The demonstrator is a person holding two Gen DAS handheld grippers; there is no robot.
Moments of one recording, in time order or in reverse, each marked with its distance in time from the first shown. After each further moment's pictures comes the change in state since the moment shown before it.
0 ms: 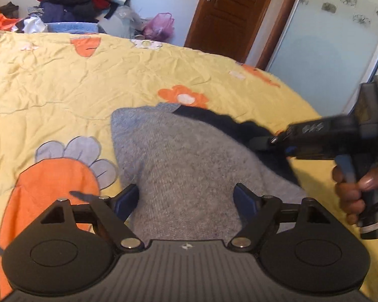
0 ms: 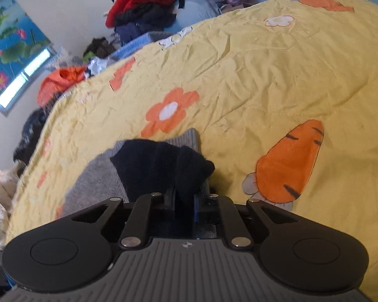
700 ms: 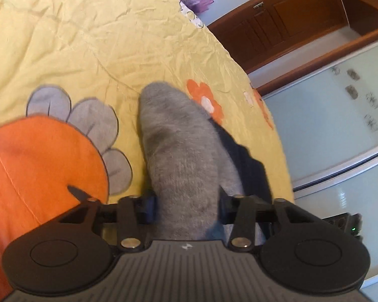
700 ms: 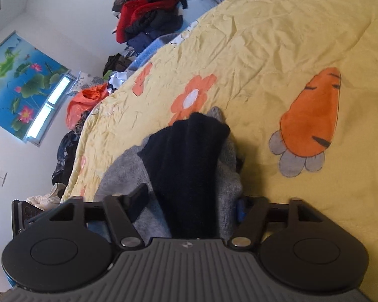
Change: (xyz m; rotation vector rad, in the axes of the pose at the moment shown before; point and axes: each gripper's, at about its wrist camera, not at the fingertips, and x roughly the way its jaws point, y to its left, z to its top) left arm 0.038 0.084 0.030 -0.508 0.124 -0.267; right arm 0.011 -0.006 -0.023 0.167 0.023 0.167
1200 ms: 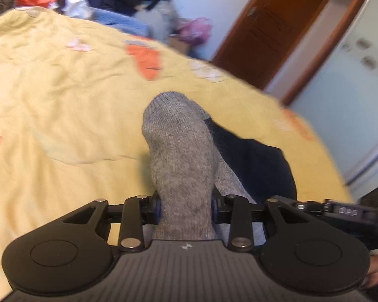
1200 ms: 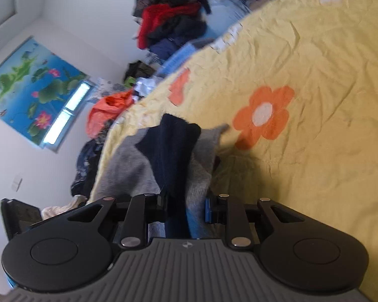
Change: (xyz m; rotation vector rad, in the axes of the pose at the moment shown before) left arm -0.054 0.000 0.074 0.287 -0.129 0.297; right arm 0.066 0.066 0.026 -0.003 -0.034 0.087
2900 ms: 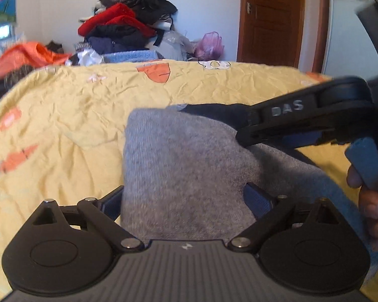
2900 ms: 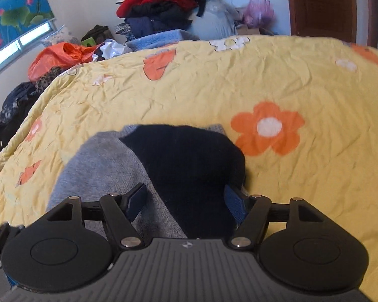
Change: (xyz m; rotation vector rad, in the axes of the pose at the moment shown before) left arm 0.000 -0.039 -0.098 0.269 -0.182 0.238; right arm 0.048 0.074 -0.039 -0.379 -0.034 -0.410
